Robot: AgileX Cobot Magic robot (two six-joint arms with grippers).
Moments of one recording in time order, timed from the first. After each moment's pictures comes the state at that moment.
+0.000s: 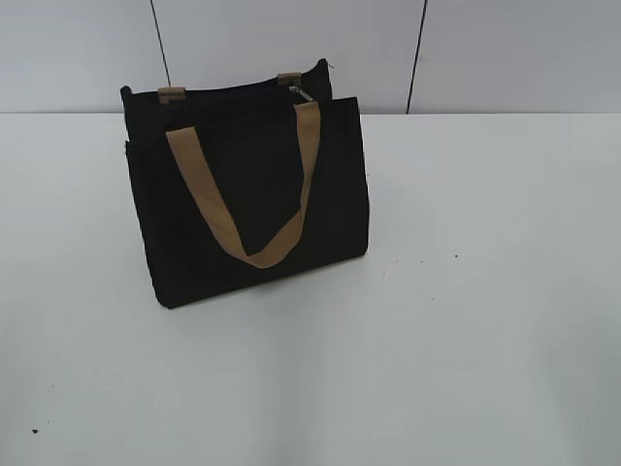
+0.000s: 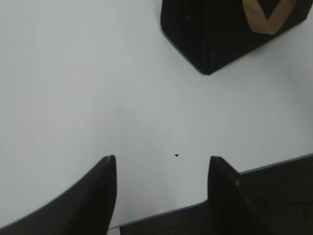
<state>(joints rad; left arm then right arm) 0.13 0.11 -0.56 -0.30 1.19 0.46 0.35 0.33 -0.51 0.01 0.99 -0.04</state>
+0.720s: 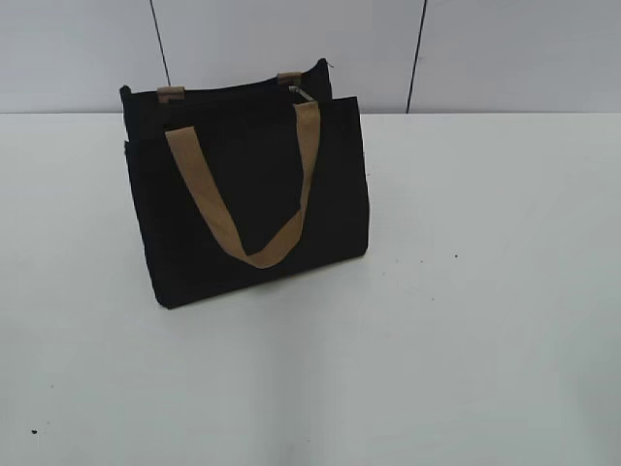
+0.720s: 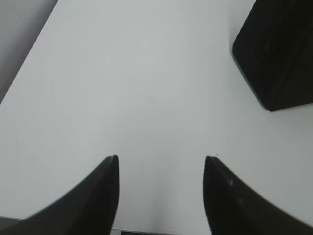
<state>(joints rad) 0.14 0.10 -0.53 -0.10 1.08 0.14 0.35 -0.01 -0.48 0.01 1.09 -0.08</state>
